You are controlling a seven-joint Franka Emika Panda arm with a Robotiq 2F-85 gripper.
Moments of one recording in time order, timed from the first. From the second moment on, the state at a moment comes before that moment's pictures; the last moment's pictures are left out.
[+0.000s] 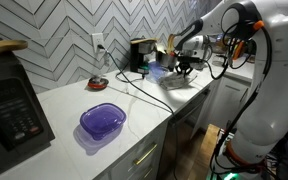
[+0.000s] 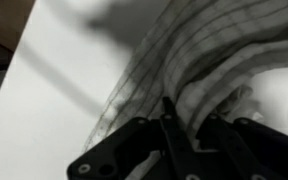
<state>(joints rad) -0.37 0.27 -0.39 -1.92 0.10 2.08 0.33</state>
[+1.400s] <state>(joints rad) -0.28 -0.04 -0.26 -2.24 0.23 2.14 0.62</state>
